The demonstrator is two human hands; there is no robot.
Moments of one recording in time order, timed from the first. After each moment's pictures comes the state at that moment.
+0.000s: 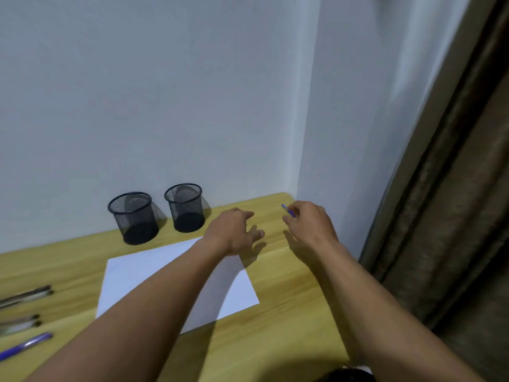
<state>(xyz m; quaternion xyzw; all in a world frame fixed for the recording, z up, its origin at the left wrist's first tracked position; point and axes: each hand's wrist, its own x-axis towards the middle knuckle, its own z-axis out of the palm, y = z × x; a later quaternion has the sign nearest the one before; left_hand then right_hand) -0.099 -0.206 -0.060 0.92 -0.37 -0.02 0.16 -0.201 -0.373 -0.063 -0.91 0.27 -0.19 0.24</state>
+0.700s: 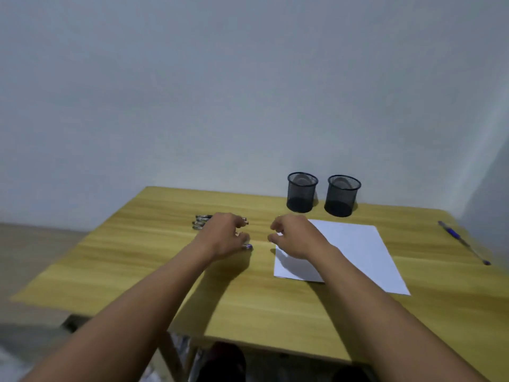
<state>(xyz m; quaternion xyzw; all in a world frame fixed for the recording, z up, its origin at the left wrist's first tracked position) -0.158 0.149 -0.050 0.97 -0.12 0.06 0.20 -0.164 -0.051 -0.051 -0.97 -0.10 -0.02 0.23</state>
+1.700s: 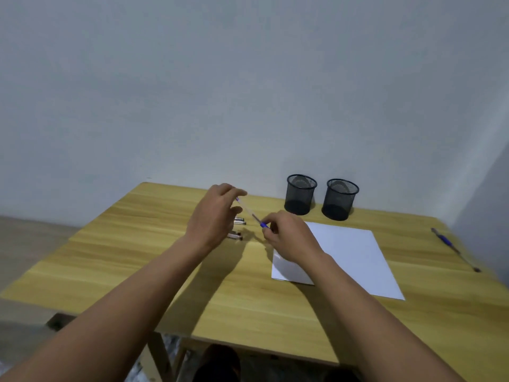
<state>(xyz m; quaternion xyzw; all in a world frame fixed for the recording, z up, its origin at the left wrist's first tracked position) -0.150 0.165 -0.040 0.90 -0.20 0.32 0.21 -0.169 -0.028 -0.050 -0.96 -0.12 -0.09 0.25</state>
